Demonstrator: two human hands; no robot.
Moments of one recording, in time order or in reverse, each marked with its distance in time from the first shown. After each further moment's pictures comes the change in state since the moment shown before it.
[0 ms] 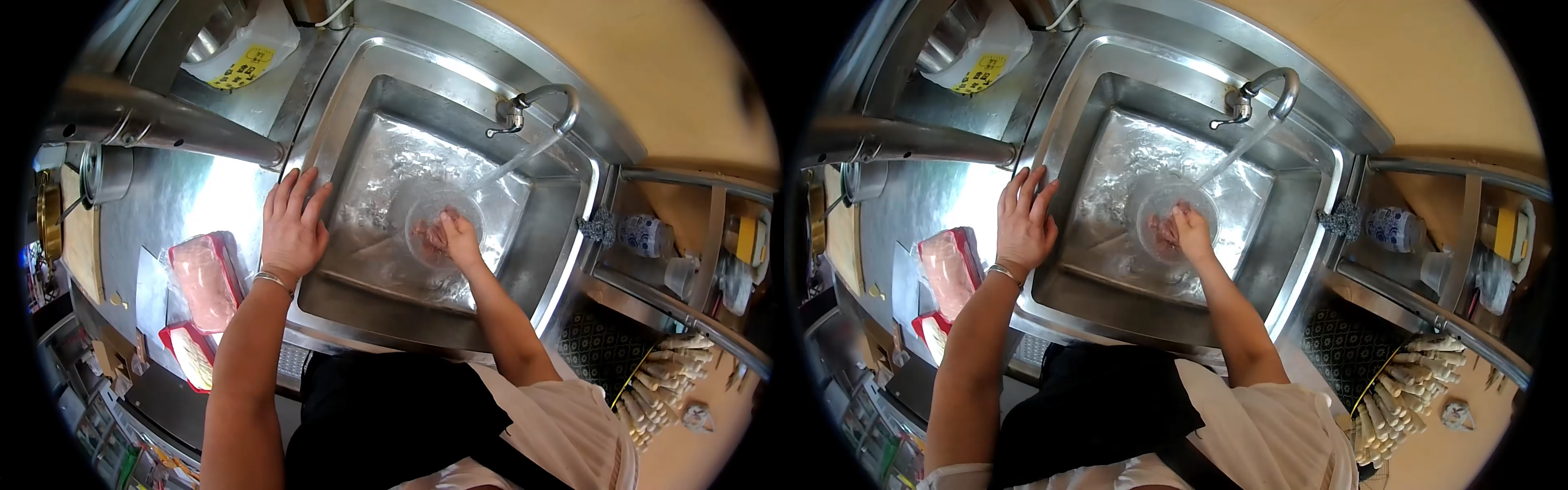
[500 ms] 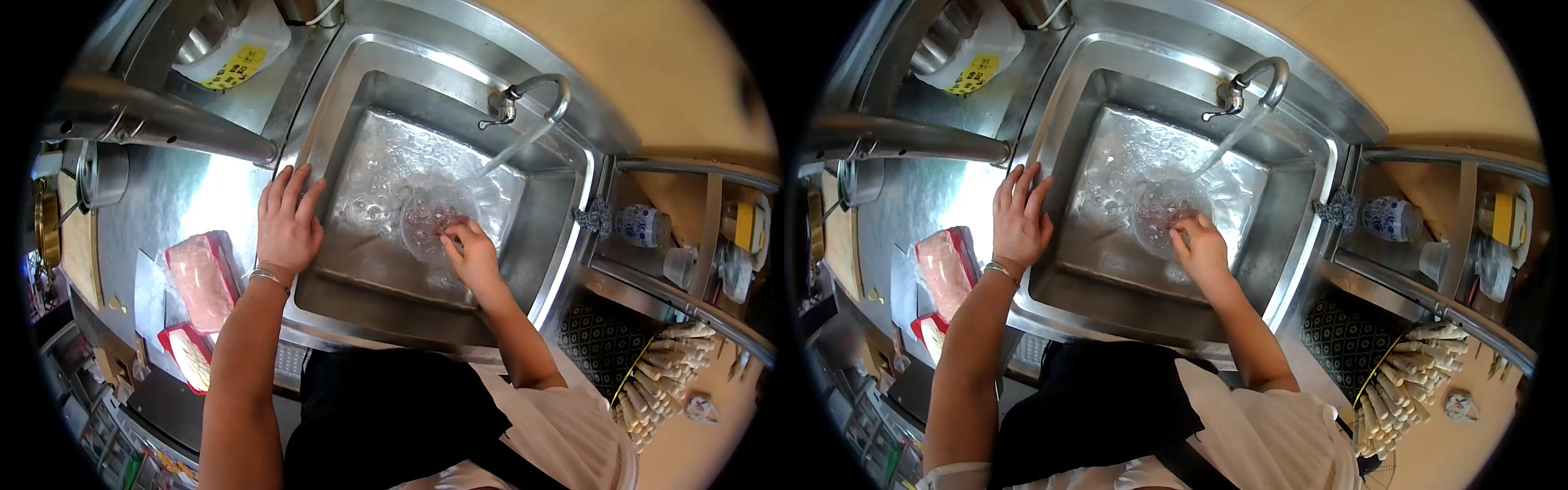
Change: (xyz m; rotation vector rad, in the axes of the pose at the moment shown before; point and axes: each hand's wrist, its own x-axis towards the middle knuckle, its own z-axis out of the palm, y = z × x) left_hand 0.000 0.000 0.000 0.004 0.005 0.000; right_hand -0.048 -0.078 -0.039 -0.574 -0.228 -0.154
